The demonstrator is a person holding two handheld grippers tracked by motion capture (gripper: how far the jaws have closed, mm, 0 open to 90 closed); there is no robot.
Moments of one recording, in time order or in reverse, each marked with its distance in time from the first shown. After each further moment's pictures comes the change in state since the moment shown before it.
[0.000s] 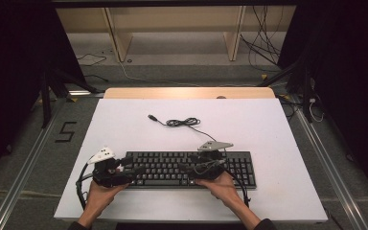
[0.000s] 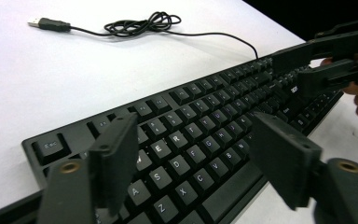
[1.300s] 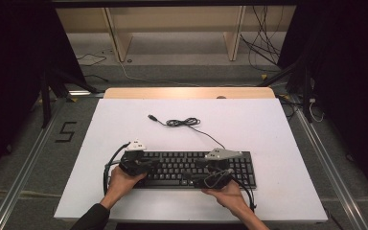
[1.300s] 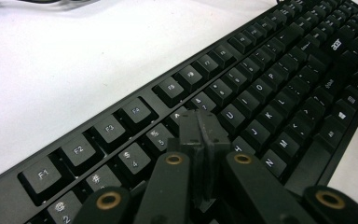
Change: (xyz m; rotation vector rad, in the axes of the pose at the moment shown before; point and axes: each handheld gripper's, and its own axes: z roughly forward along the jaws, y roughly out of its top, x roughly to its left) left arm -0.009 0.017 0.071 0.228 0.007 0.124; right arm 0.007 -0.017 -0.024 -0.038 0.026 -0.025
